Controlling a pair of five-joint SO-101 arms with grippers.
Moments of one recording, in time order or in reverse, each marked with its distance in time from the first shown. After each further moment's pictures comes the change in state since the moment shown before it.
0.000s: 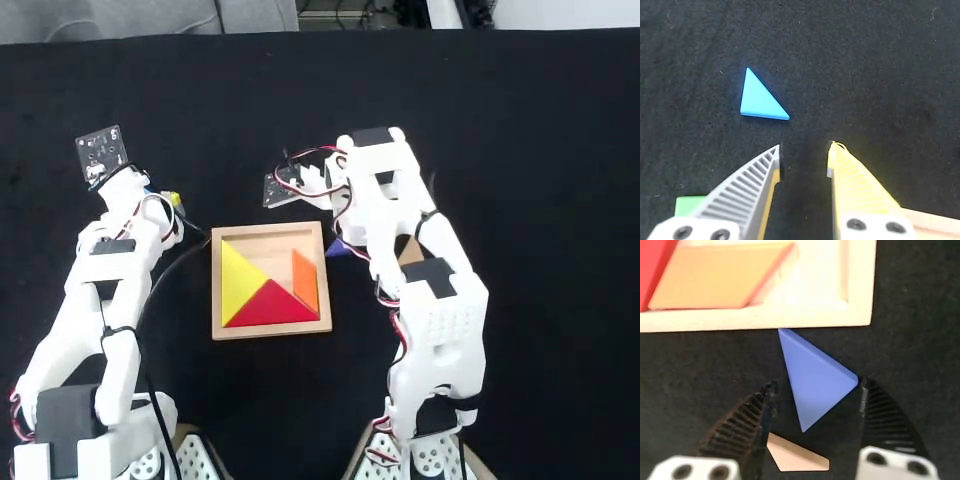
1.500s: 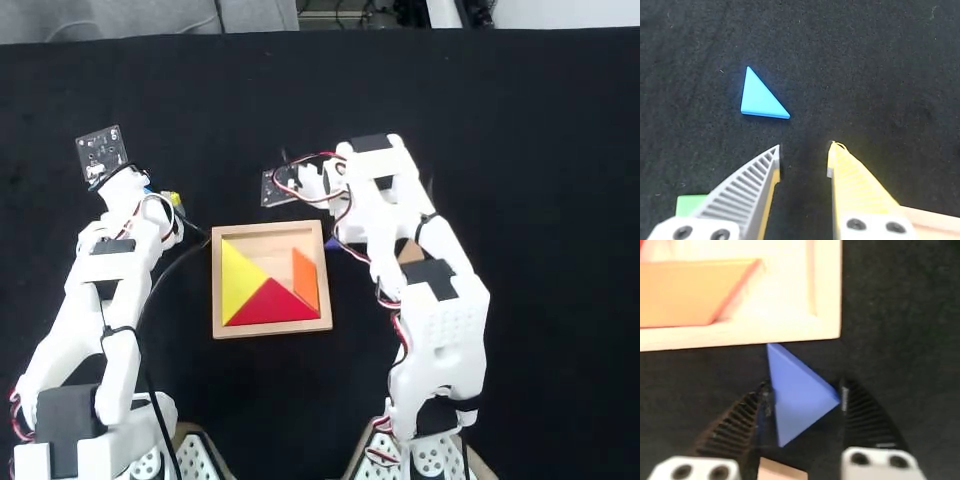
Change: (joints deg) left arm 0.0 0.0 0.0 0.0 0.0; right arm 0.2 -0.1 3.7 -10.3 0.0
